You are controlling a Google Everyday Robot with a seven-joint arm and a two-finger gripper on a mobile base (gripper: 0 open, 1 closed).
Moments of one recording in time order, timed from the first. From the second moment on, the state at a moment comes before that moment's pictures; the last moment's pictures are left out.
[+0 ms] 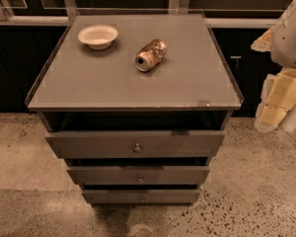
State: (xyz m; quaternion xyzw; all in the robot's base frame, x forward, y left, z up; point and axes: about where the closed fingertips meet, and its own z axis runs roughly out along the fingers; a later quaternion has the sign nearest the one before) arm 0.438 -0.217 0.976 -0.60 0.78 -0.03 0.16
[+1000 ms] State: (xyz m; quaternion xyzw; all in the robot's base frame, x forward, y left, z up) arm 0.369 -0.209 0.954 -0.56 0.80 -0.02 0.24
